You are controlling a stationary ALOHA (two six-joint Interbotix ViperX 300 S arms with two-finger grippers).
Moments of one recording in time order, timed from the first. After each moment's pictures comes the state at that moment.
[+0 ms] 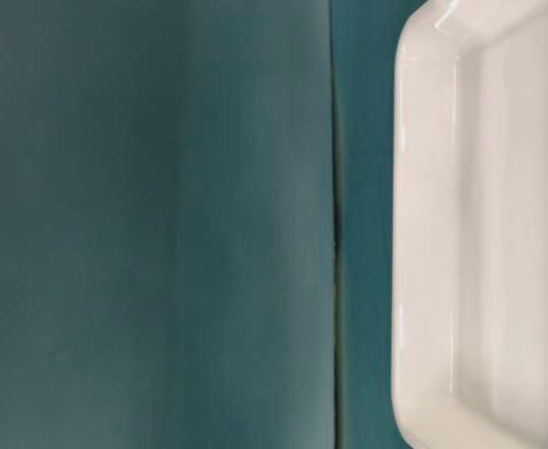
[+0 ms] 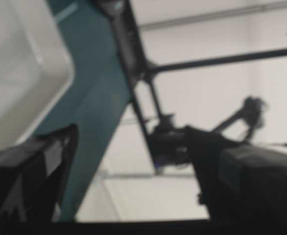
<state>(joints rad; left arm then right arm) -0.03 -0.82 1.10 0.01 -0.08 -1.30 -0.04 -0.92 1.17 0.42 0.11 0.96</state>
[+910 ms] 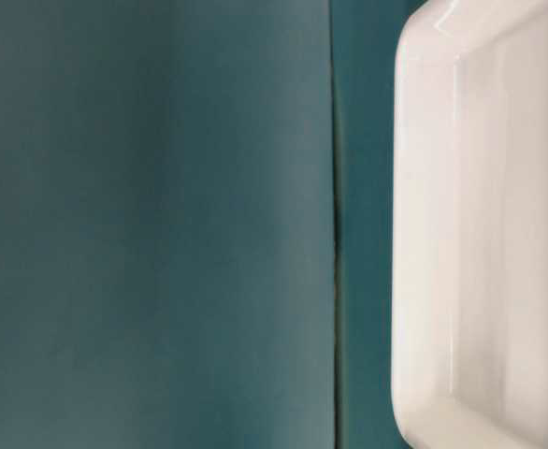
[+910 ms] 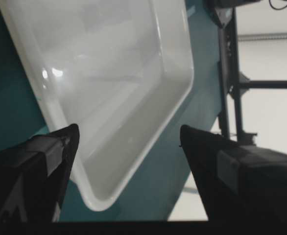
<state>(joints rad) 0.05 -0.54 1.33 0.01 -0.42 -1.33 0.02 -0.68 1.37 0.43 -0.27 1.13</state>
